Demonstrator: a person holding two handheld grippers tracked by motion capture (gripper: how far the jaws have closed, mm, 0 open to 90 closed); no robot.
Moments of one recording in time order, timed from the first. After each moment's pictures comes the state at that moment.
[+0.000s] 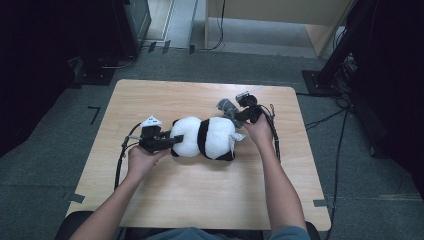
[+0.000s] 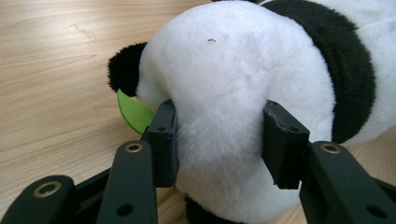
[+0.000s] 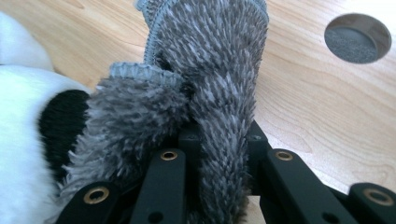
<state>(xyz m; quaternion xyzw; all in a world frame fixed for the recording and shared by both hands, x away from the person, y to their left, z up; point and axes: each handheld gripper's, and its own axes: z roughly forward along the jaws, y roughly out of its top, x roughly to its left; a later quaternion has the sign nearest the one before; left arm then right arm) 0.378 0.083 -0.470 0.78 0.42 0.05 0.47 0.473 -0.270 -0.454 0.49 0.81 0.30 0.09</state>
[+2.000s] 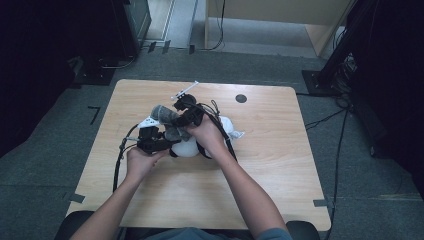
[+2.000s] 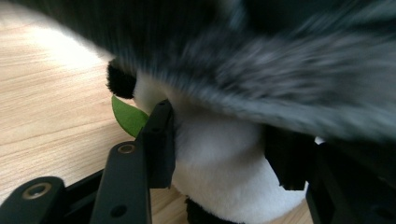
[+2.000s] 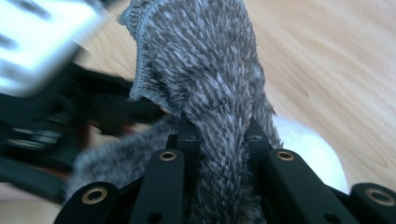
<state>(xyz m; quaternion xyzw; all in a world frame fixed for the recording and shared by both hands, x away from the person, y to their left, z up) 0.373 0.087 -0.468 0.77 0.43 0.06 0.47 0.424 -0.083 -0.388 0.35 0.88 0.33 0.03</state>
